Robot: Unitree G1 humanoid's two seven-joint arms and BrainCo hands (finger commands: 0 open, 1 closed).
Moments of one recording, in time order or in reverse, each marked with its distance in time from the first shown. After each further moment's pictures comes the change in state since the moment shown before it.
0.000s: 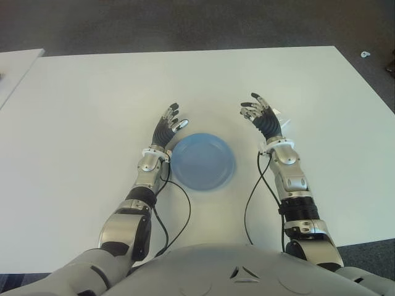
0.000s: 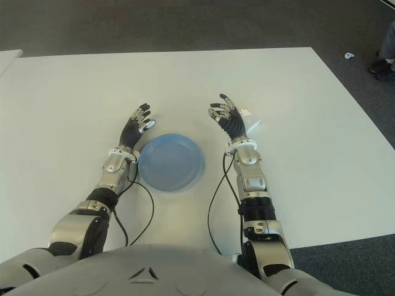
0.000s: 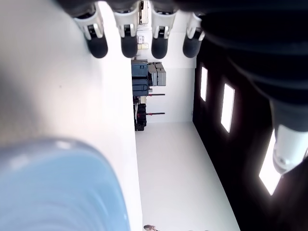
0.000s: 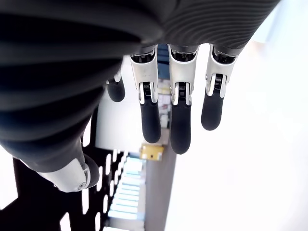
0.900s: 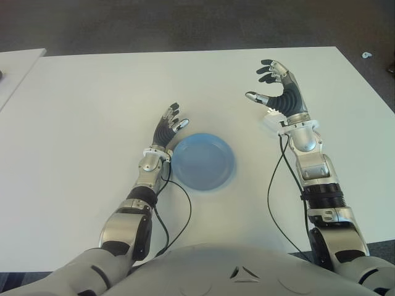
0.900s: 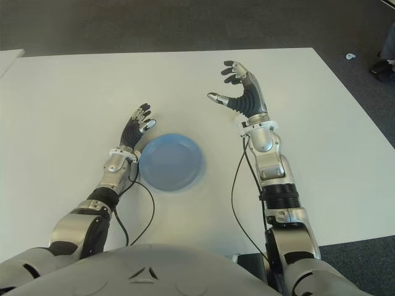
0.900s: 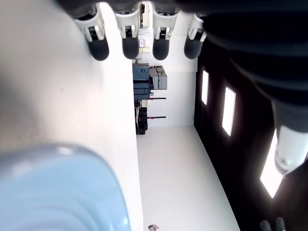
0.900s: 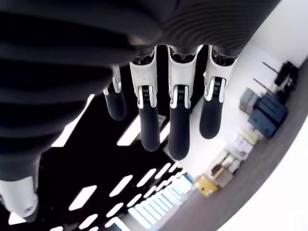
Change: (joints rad) left arm -0.004 -0.003 -0.007 0.007 0.000 0.008 0.013; right arm -0.130 -0.243 0.057 0.169 -0.352 -0.461 -0.191
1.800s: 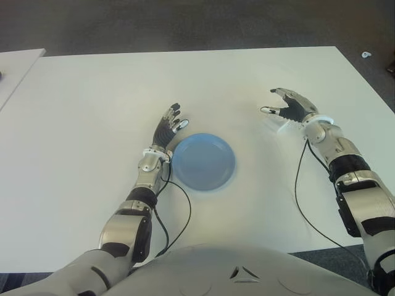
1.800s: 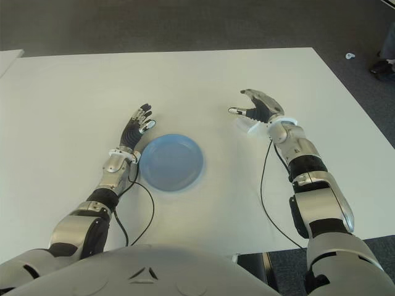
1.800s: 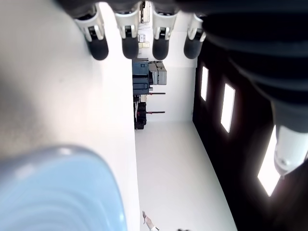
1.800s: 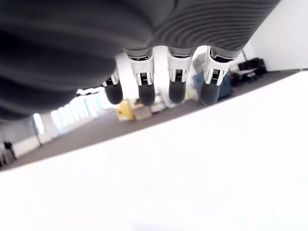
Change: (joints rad) left arm 0.017 -0.001 0.012 -0.031 -0.045 0.014 -0.057; right arm -0.287 -0.203 0.255 0.764 -0.259 -0.056 -0.012
